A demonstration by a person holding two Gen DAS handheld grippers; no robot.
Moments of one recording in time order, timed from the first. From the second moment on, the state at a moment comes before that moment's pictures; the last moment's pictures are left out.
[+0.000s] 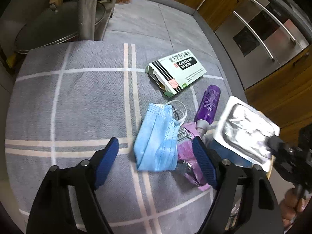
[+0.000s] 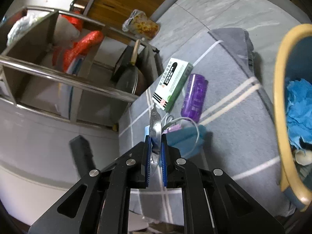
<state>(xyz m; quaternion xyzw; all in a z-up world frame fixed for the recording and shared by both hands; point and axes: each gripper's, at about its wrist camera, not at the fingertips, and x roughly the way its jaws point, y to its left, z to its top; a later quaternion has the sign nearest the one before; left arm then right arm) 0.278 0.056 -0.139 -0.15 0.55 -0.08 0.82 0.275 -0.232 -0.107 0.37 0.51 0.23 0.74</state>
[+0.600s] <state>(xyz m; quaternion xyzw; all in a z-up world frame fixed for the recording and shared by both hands) 0.260 0.029 -0.105 -0.15 0.54 -0.12 0.82 0.243 -0.233 -0.154 0.30 0.59 0.22 0.71</state>
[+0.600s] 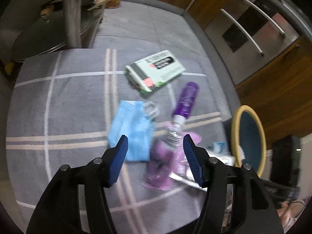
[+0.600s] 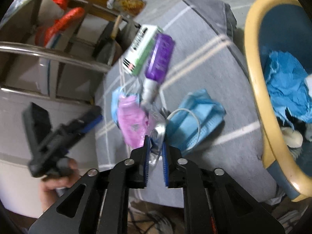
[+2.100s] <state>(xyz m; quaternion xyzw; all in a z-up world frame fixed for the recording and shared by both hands) 0.215 -0.017 -0.109 -0.21 0.57 -0.16 0.78 0.210 -0.252 -0.084 0.18 0.51 0.21 0.82</state>
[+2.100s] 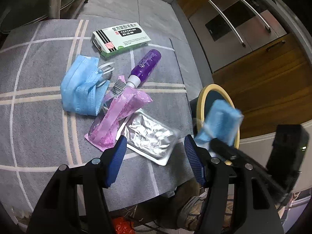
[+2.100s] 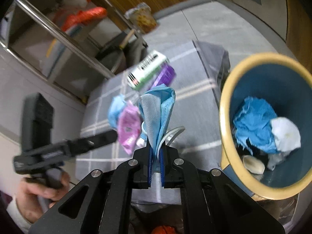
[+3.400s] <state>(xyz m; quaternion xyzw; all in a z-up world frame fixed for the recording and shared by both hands) 0.239 -0.048 -0.117 0.03 0.55 -0.06 0.83 0.179 -0.308 -0.035 0.26 0.44 0.23 0.83</state>
